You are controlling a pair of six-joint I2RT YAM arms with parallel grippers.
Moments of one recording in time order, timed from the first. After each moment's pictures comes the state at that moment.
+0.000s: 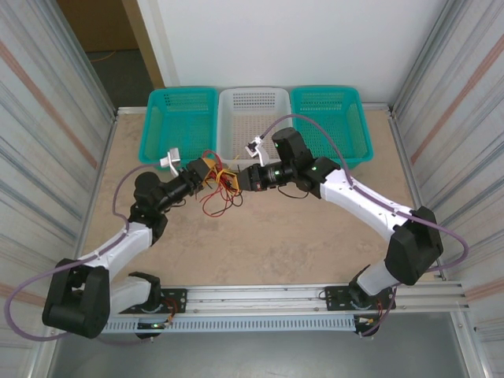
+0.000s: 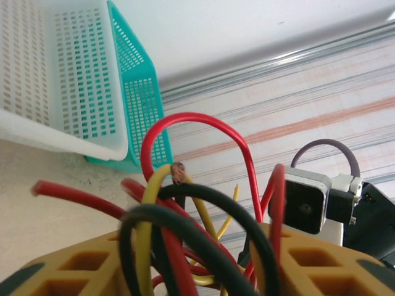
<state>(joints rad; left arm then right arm) -0.27 1.14 0.46 0.72 0.61 -1.28 0.70 1.51 1.25 -0.33 -0.71 0.60</state>
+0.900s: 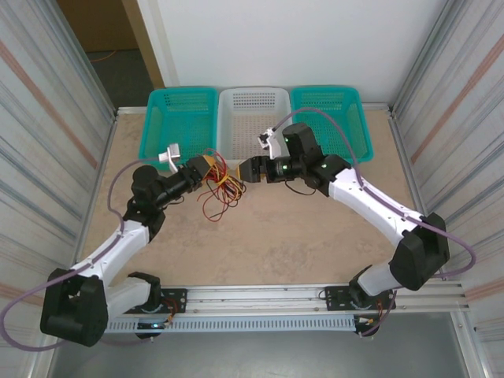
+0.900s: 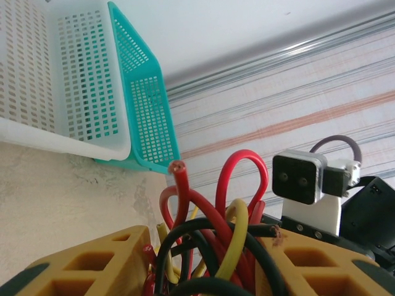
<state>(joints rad) -0.26 1.09 0.54 0.52 0.63 -1.20 0.66 1.46 1.25 -0.37 -0.61 0.57</state>
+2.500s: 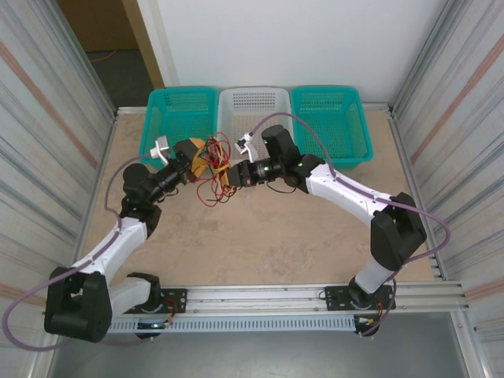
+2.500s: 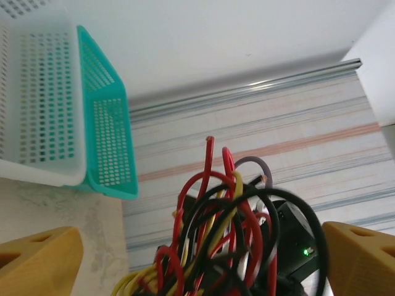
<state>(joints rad) -0.18 1.09 0.57 0.64 0.64 -1.39 0.70 1.64 1.30 -0.20 -0.76 0.61</state>
